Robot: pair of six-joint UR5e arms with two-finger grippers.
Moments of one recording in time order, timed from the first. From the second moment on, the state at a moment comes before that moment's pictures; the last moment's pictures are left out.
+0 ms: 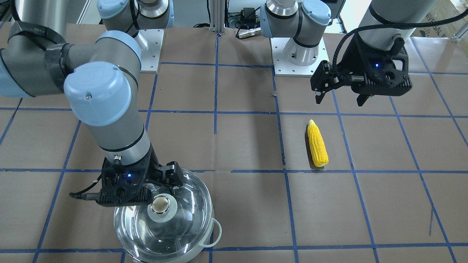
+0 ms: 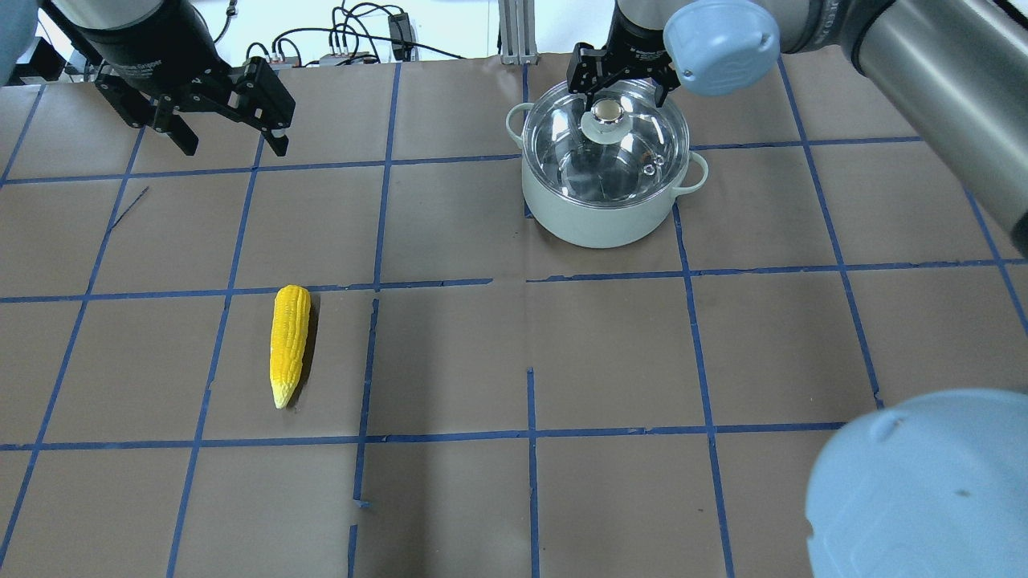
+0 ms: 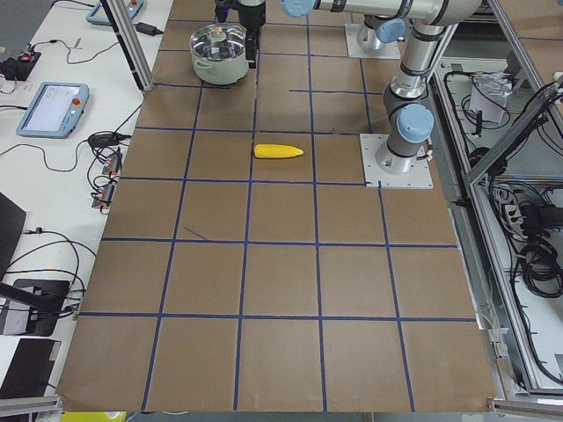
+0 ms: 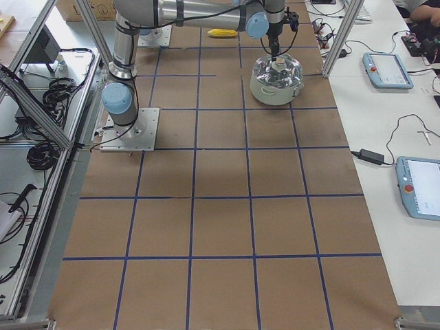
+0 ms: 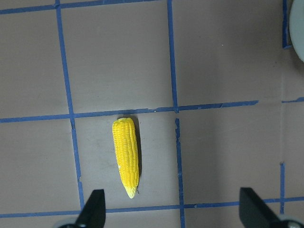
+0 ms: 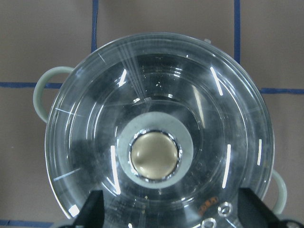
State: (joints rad) left arm -1.52 -1.65 -1.41 -1.64 1.59 0.11; right arm 1.71 -1.09 1.27 -1.93 -1.56 0.10
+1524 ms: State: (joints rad) left arm -1.52 -1.64 -1.41 -1.64 1.58 0.11; right arm 1.74 -0.99 1.21 -1.93 -1.65 0.19
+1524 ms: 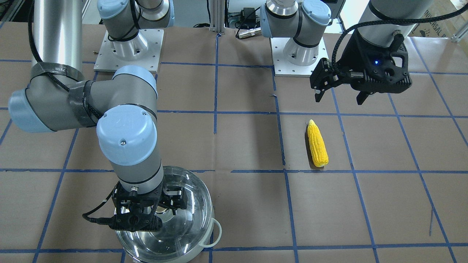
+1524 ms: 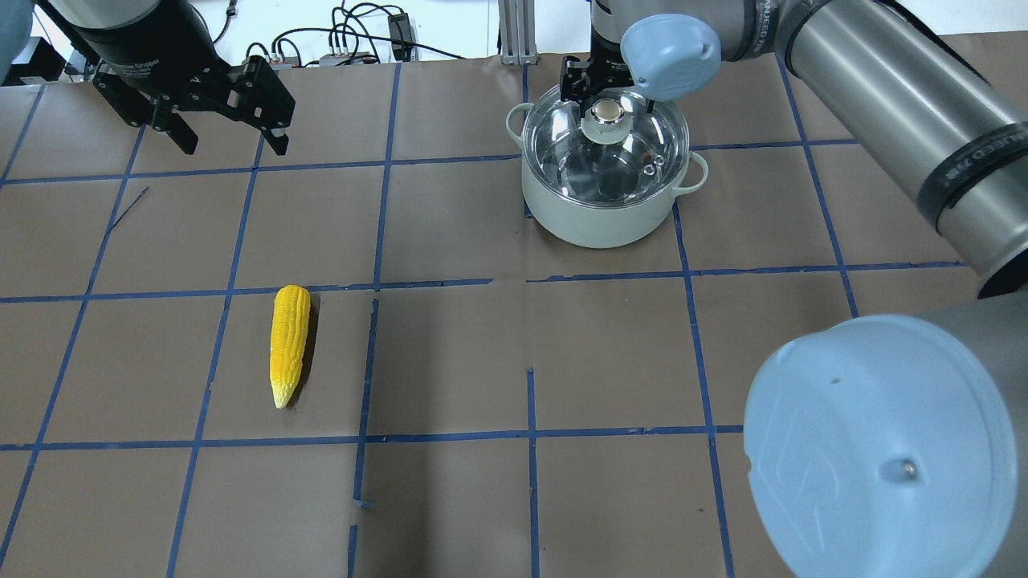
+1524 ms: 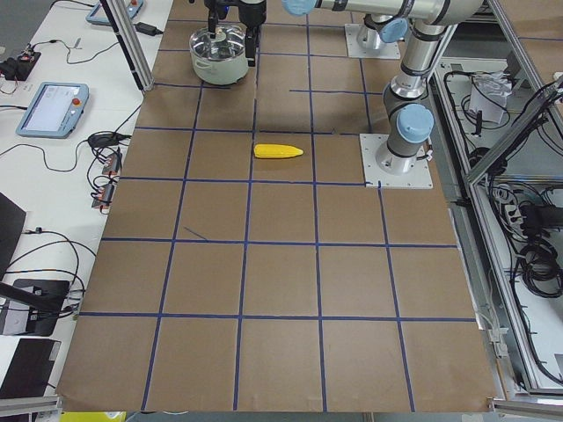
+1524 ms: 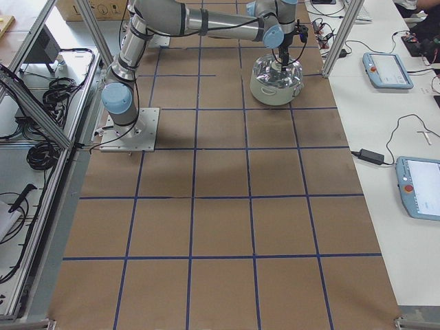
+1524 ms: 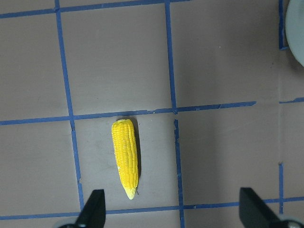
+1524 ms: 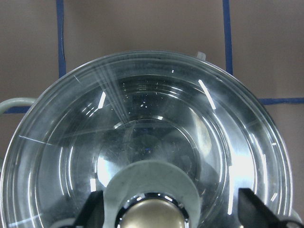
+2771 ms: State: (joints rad) left arm -1.52 -1.64 -1.42 -1.64 1.59 0.11; right arm 1.75 -1.00 1.22 -1.92 -1.64 0.18
